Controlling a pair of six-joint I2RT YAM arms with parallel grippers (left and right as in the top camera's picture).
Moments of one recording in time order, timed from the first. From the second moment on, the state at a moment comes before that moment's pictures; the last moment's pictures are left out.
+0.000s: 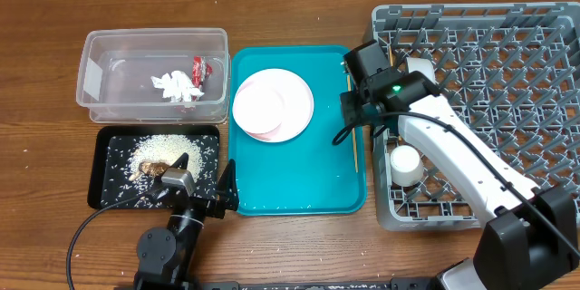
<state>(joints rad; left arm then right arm) -0.16 0.02 0.01 -0.07 0.09 -0.28 0.46 1.68 1.32 -0.84 0.09 0.23</state>
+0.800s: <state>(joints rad) -0.16 0.02 0.01 -0.07 0.09 -0.28 0.48 1.88 1.20 -0.69 0.06 0.32</state>
